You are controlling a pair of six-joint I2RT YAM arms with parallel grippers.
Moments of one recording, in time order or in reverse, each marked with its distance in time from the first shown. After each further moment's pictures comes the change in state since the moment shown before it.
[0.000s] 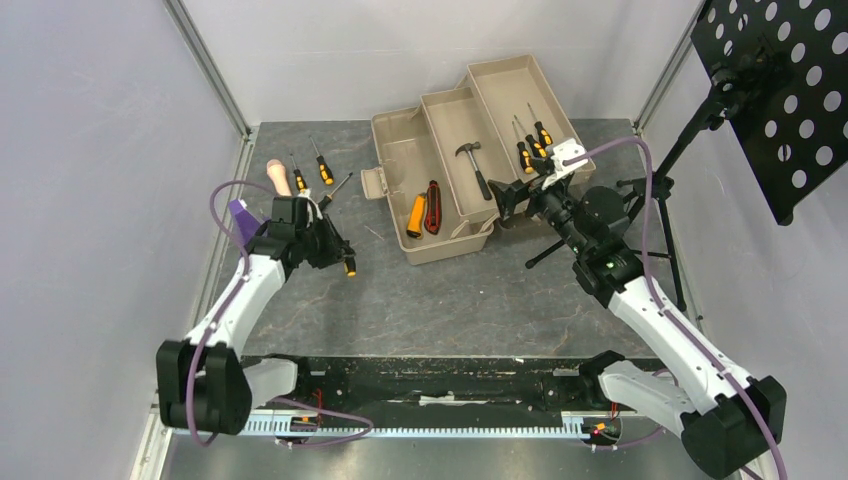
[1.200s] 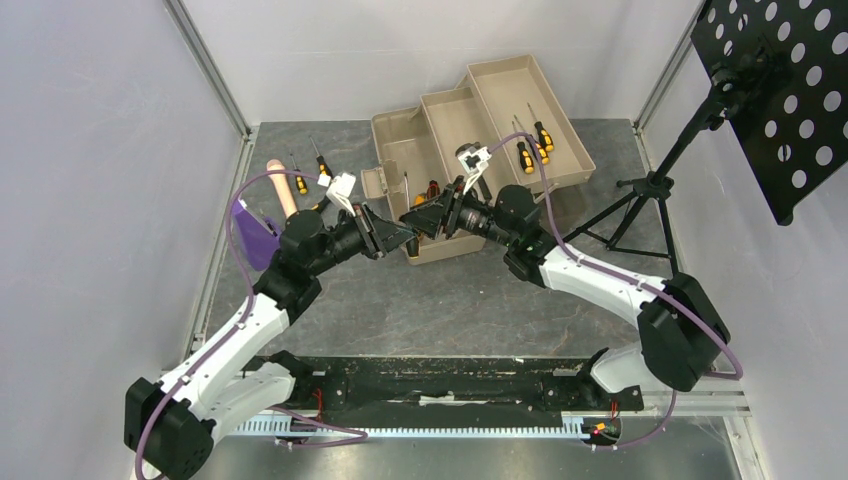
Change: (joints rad) left arm -0.398 -0.294 -0.121 0.695 0.203 -0.245; right arm 0.274 0.453 0.066 0.376 -0.341 0.690
